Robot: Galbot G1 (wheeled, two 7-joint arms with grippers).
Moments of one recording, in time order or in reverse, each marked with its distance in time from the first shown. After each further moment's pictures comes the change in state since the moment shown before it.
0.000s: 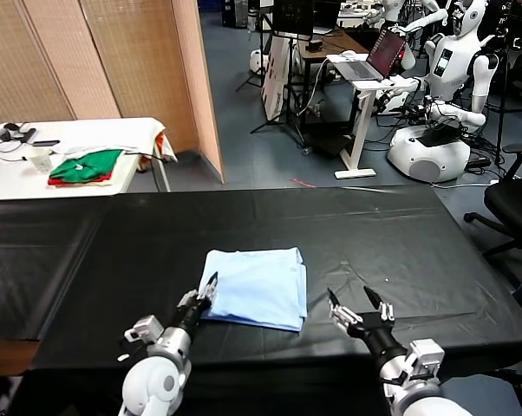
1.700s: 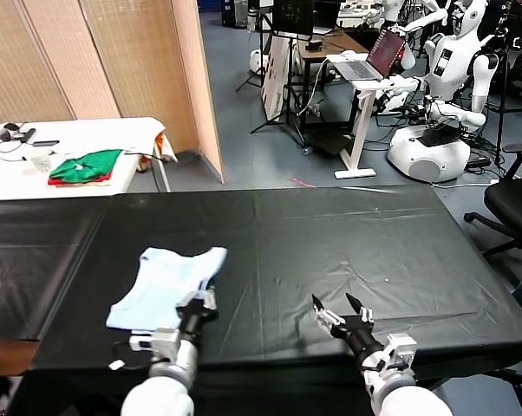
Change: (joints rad) left arm 0.140 -0.001 0.148 -0.277 0.606 0.061 -0.079; right arm 0.087 0.008 -0.063 -0.129 0.098 -0.047 0.003
